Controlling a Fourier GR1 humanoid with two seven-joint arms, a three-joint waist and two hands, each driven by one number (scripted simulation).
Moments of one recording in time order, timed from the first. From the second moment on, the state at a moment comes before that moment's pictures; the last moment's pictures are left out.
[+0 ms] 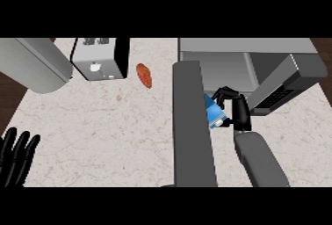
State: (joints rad) left arm 0.44 0.06 0.01 -2.26 0.15 -0.16 -0.05; right arm -0.47 -0.03 -0.04 -0.80 0.14 -0.28 -0.61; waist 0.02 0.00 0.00
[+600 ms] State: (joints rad) left arm 0.39 0.06 0.01 -2.22 0.15 -0.18 -0.05; right arm -0.84 -0.17 -0.19 -0.35 0.17 -0.43 -0.61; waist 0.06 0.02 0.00
